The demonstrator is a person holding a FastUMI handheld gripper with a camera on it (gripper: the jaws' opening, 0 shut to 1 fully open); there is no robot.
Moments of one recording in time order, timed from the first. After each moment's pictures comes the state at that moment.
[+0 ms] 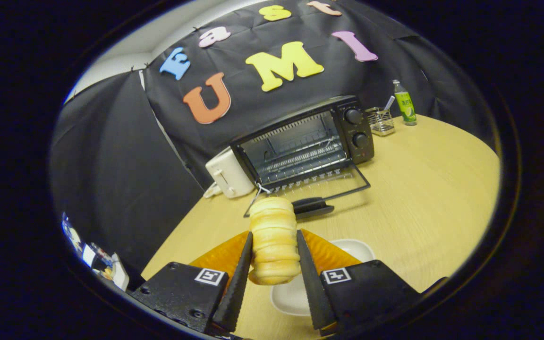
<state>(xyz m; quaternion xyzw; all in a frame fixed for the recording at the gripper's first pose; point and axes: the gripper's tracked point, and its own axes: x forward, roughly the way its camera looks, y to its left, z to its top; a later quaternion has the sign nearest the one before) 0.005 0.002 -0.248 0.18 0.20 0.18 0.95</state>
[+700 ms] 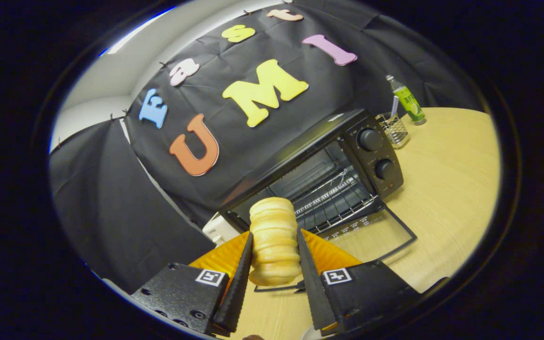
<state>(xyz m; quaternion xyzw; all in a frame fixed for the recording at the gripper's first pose) 0.150 0.021 -0.214 0.29 0.13 0.15 0.94</state>
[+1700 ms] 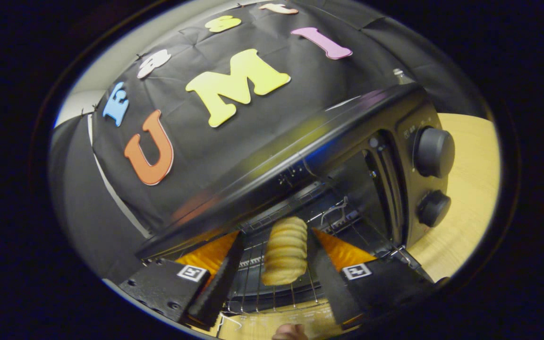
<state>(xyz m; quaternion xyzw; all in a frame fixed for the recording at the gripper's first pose) 0.304 0.007 -0.234 0.26 0.13 0.07 0.95</state>
